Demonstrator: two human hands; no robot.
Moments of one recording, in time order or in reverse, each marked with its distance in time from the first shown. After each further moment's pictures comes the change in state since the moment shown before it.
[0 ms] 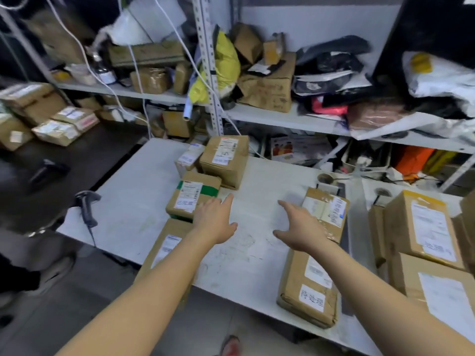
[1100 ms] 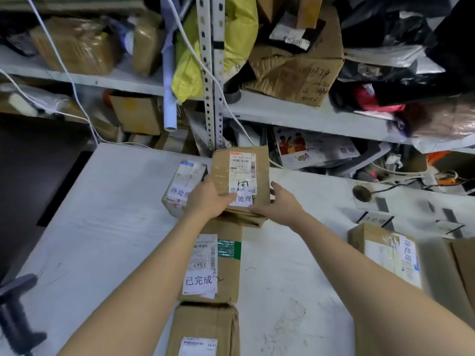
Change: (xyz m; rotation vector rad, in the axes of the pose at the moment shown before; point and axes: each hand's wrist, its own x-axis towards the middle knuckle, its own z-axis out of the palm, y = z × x) left_hand 0.335 -0.169 0.040 -0.572 -0.183 -0.082; right_hand 0.328 -0.094 0.053 0.491 -0.081 0.407
